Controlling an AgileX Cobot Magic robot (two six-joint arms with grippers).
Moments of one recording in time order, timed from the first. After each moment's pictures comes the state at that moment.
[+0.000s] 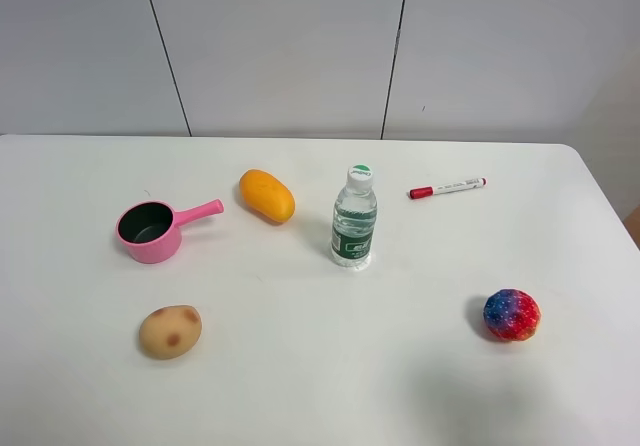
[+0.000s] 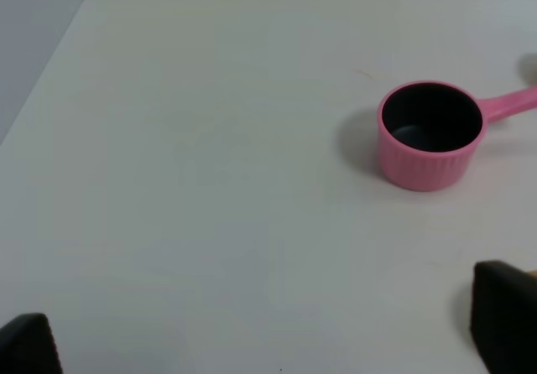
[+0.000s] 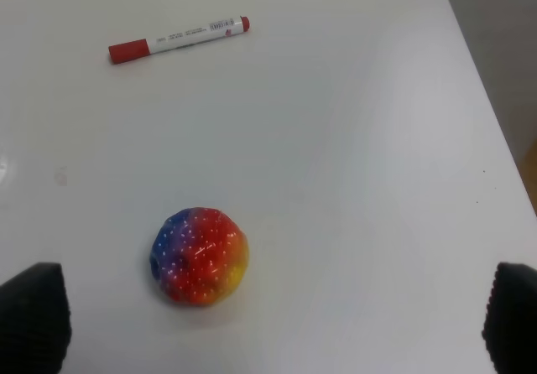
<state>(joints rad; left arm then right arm) 0.14 0.00 -0.51 0.04 1.06 -0.01 -0.02 0.00 -0.48 -0.04 1.07 0.05</state>
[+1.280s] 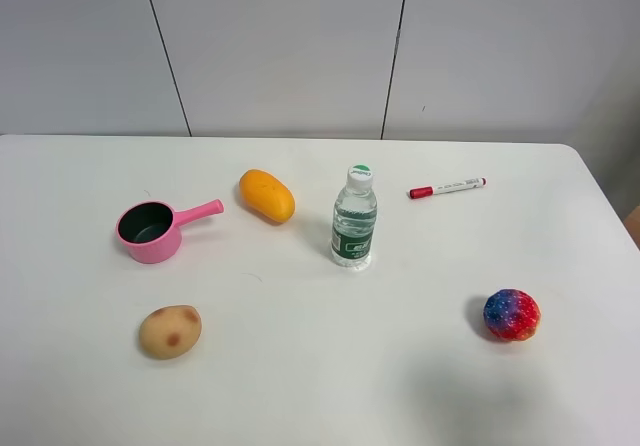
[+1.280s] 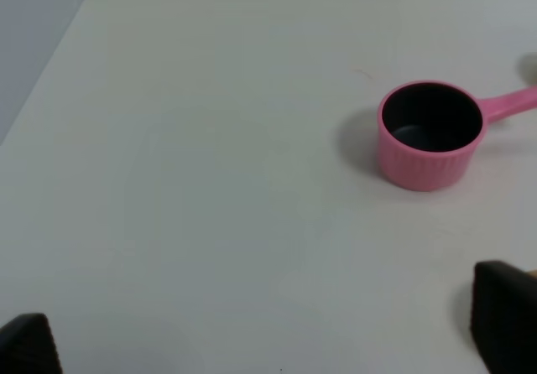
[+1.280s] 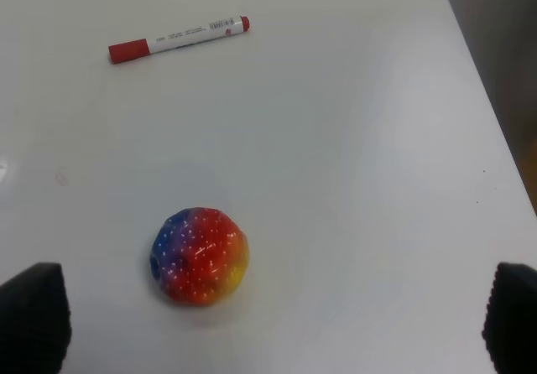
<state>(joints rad) 0.14 0.00 -0.51 0.04 1.06 -0.01 -0.02 0.00 -0.48 -0.04 1.07 0.05</state>
